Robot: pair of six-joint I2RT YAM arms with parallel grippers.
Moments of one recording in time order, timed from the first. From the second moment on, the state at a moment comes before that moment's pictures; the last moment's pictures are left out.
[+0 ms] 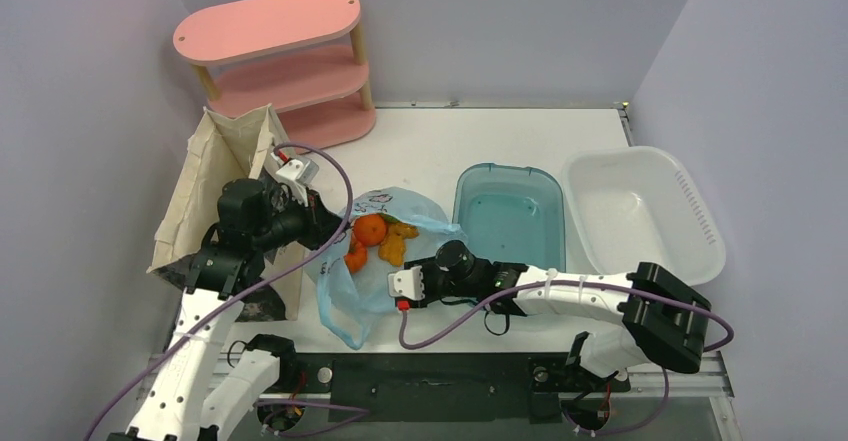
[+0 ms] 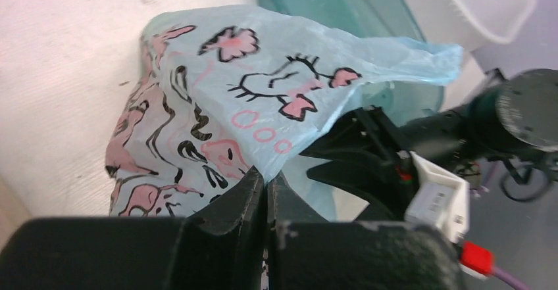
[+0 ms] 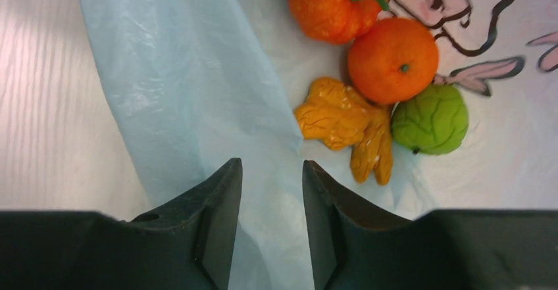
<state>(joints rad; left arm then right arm) -0.20 0.82 0.91 -0.59 0.55 -0.17 1.09 1.40 0.69 0.17 -0.16 -0.72</state>
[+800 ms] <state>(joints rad) -0.19 0.75 0.97 -0.75 0.58 -0.06 1.11 1.59 0.98 0.12 -0.26 -0.76</state>
